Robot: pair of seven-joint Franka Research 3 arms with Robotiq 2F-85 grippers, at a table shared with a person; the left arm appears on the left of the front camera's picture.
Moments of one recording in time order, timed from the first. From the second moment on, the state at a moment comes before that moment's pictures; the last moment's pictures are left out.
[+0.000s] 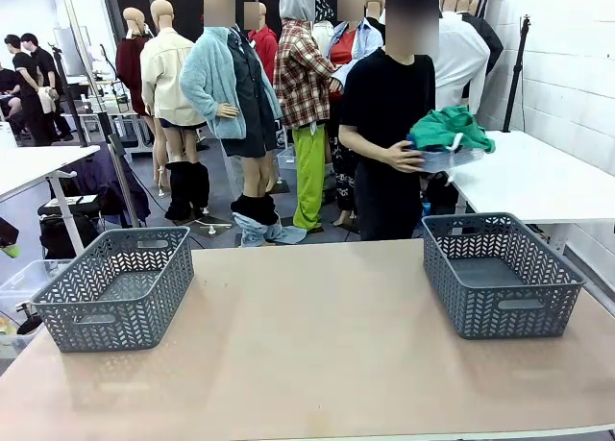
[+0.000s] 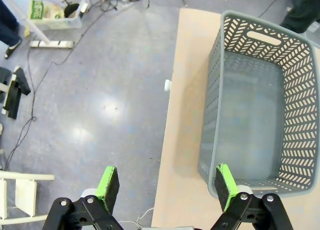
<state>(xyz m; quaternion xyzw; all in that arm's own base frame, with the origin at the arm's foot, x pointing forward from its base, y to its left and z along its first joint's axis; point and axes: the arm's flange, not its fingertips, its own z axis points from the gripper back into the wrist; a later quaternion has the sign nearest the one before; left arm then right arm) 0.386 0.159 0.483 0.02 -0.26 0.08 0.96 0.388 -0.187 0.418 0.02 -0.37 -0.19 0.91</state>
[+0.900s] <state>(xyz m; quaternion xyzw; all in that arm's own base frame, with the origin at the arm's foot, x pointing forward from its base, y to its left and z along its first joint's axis) 0.386 0.159 0.483 0.02 -0.26 0.08 0.96 0.388 -0.187 0.418 0.02 -0.37 -0.19 0.91</state>
